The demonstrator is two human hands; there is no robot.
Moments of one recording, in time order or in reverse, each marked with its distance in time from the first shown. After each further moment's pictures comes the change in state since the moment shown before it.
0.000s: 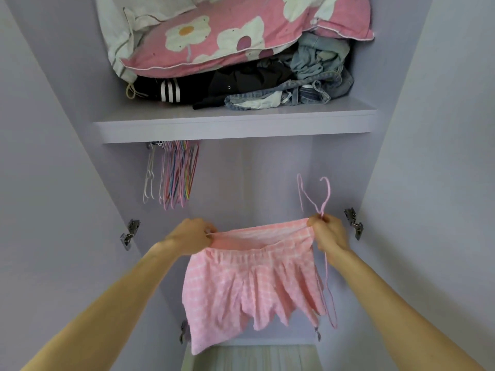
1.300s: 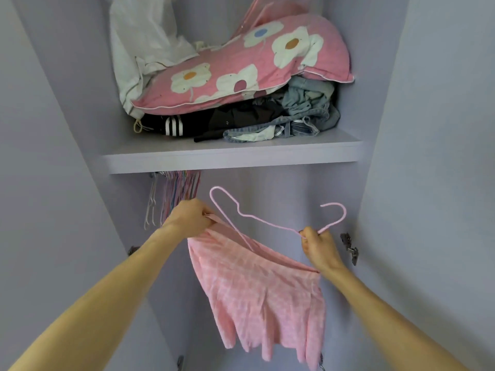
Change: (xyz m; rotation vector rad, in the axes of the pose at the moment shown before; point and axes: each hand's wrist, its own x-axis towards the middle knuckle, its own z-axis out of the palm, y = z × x) left_hand -0.001 0.039 -0.087 -0.168 0.206 -0.002; right_hand -0.021 -0.033 -0.015 0.134 -0.116 -0.224
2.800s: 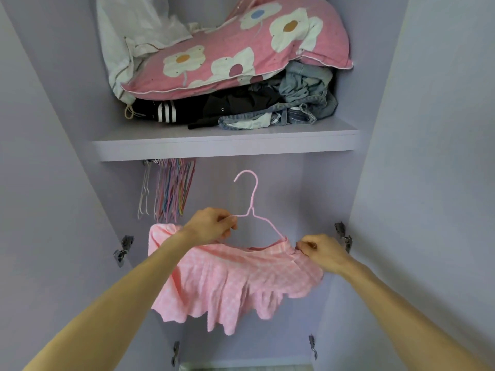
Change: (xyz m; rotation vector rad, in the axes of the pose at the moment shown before) left_hand -0.003 0.006 0.052 -0.210 -0.060 0.179; right_hand 0.016 0.038 -0.032 -0.714 -0.361 -0.107
